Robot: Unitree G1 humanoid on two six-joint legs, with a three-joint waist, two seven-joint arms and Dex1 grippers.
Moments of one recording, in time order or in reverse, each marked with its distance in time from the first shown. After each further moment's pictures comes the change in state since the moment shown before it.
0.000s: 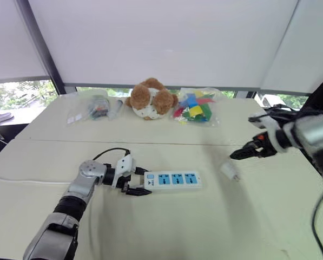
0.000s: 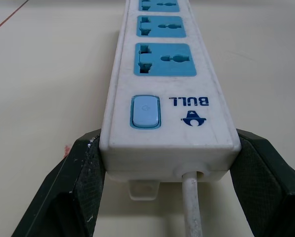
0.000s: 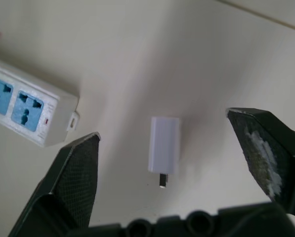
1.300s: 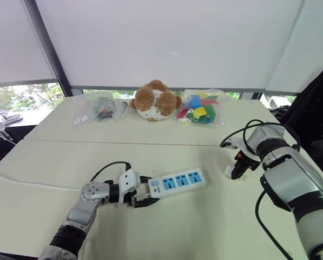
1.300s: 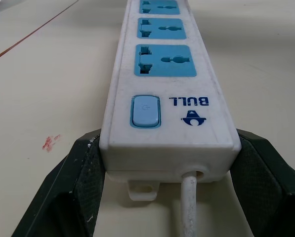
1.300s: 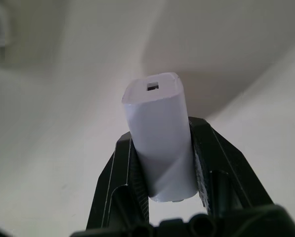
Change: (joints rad) left arm 0.247 -0.053 0.007 -0.284 0.009 0.034 0.259; right arm -0.098 0.333 0.002 0.604 -0.588 -0.342 0.221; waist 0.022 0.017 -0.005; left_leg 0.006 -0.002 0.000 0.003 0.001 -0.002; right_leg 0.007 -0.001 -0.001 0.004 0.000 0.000
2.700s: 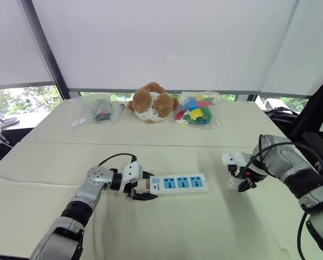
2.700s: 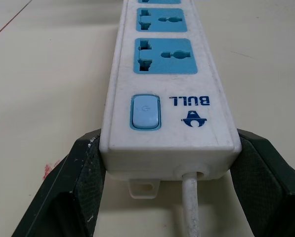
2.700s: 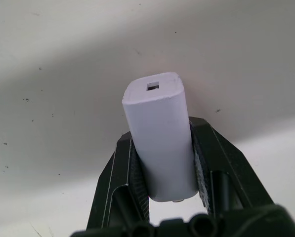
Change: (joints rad) left arm -0.240 0.007 -0.049 0.330 0.029 -0.121 -0.174; right arm 0.469 -0.305 -0.076 -0.887 0.070 -0.291 -0.020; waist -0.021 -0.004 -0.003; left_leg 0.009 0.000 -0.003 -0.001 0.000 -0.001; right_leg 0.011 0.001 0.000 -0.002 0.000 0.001
